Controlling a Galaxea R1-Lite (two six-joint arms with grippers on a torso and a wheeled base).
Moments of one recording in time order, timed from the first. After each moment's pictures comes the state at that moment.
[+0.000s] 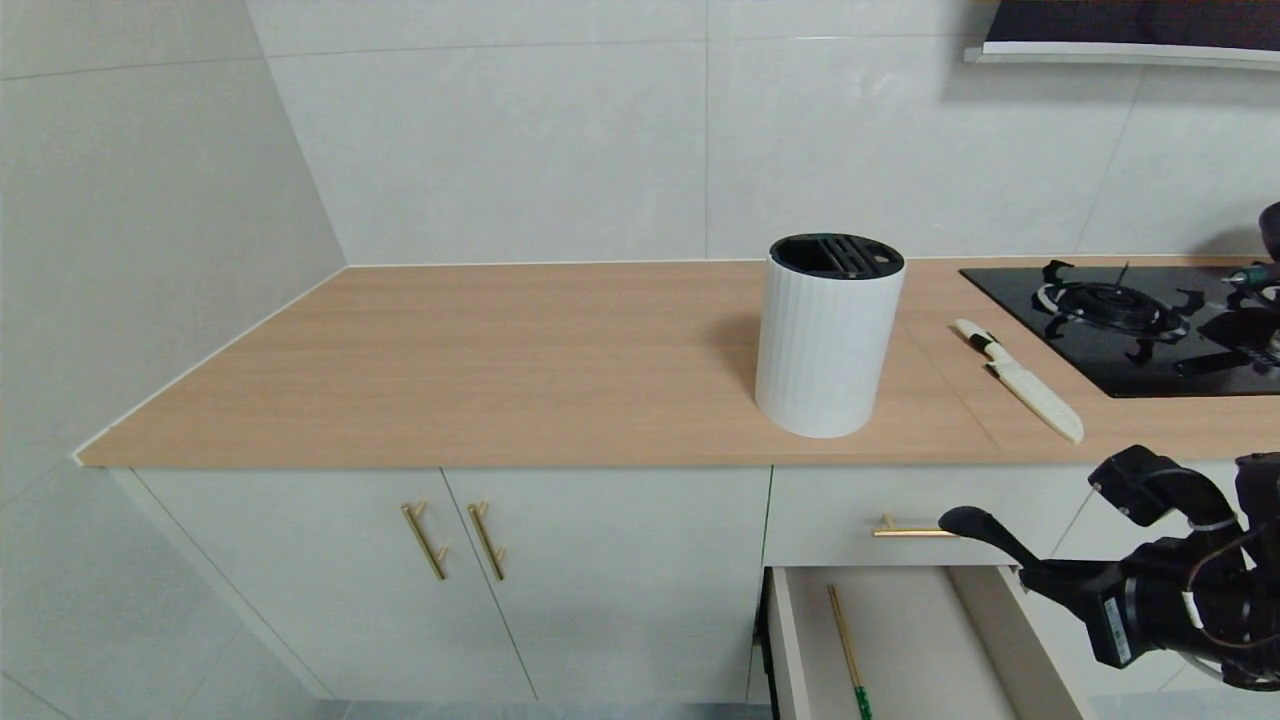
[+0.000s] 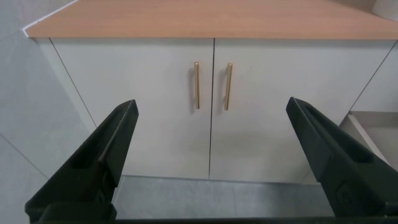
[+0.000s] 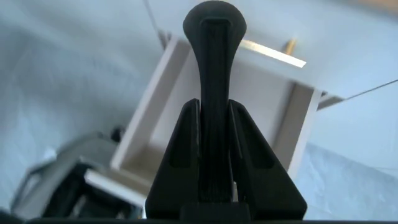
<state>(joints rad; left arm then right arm) 0.01 0.00 0.00 0.00 0.04 -0.01 0.16 1.47 -0.35 -0.50 0.17 -0.18</state>
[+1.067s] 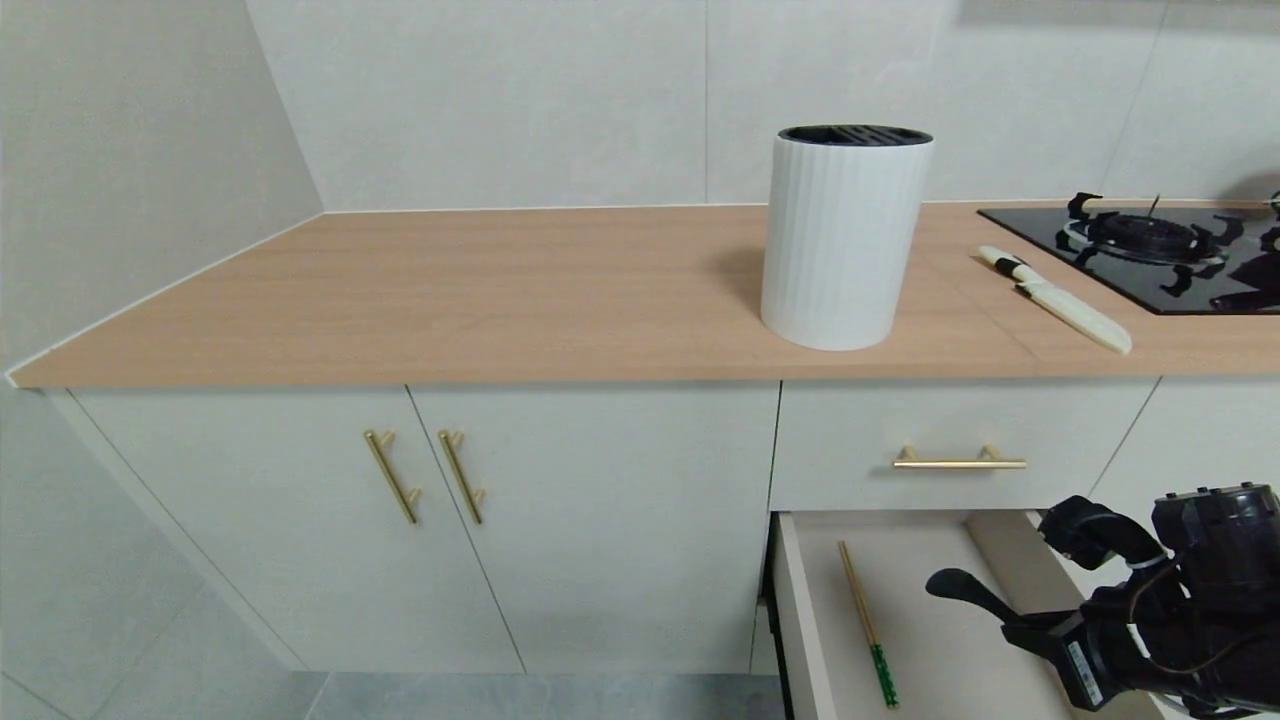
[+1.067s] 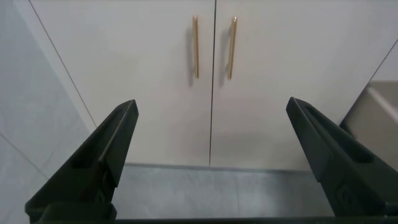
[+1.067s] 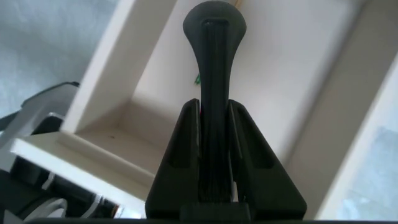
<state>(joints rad) 0.01 0.00 0.00 0.00 0.04 -0.01 0.17 1.64 -0.32 -0.51 0.16 -0.20</state>
